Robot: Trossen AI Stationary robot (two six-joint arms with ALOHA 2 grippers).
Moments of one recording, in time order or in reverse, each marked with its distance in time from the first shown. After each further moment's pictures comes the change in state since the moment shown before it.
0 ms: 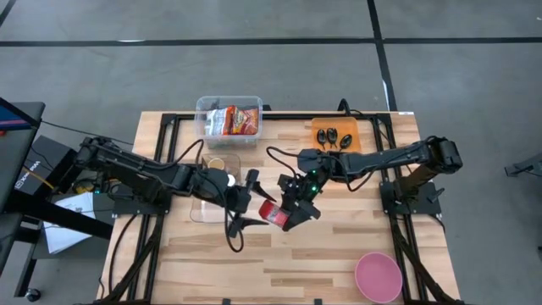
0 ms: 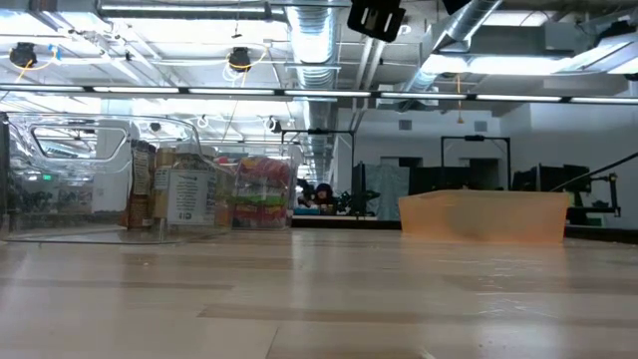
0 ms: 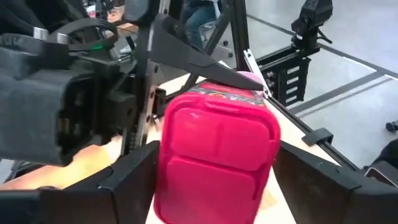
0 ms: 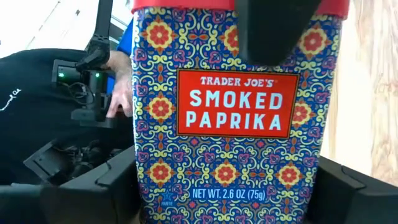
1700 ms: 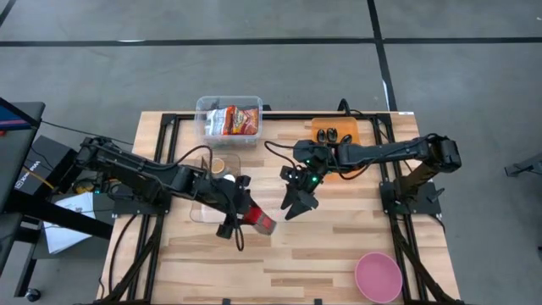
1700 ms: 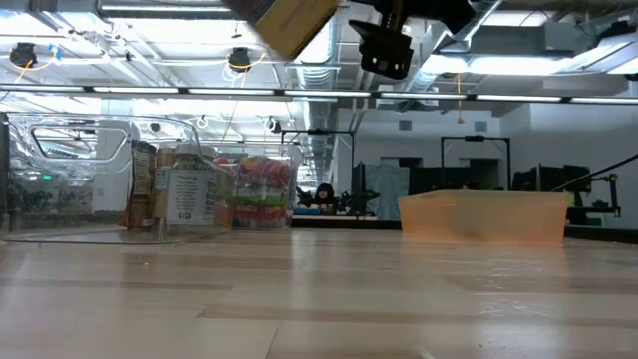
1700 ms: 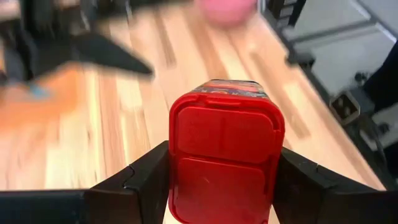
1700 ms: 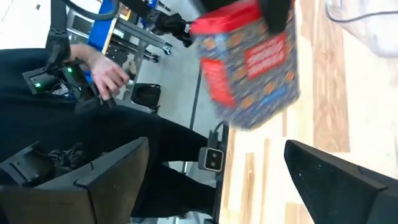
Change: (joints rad) left arm -0.012 0.000 -0.001 -0.347 -0.008 -0.201; right arm -0.098 -0.001 -0.001 -0.210 -0.035 -0.106
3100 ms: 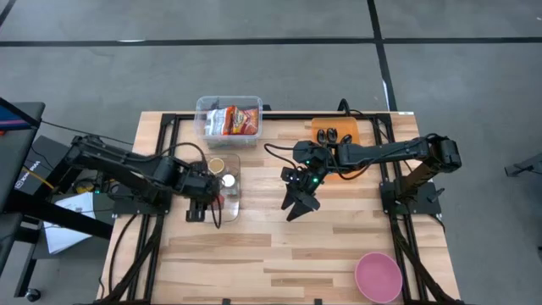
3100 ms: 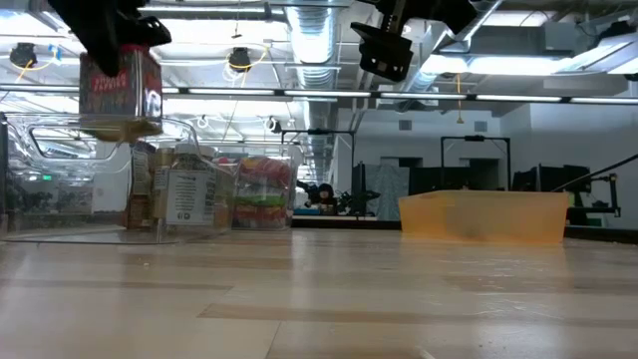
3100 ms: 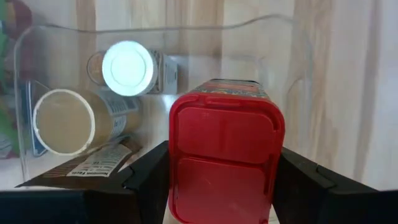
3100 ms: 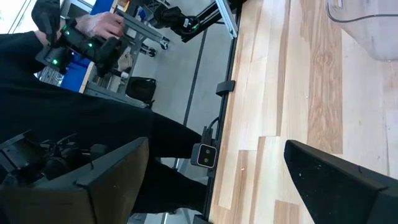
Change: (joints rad) left arm 0.017 -0.141 0.001 -0.791 -0.148 -0.319; right arm 0.002 -0.001 0.000 -0.033 0.005 -0.078
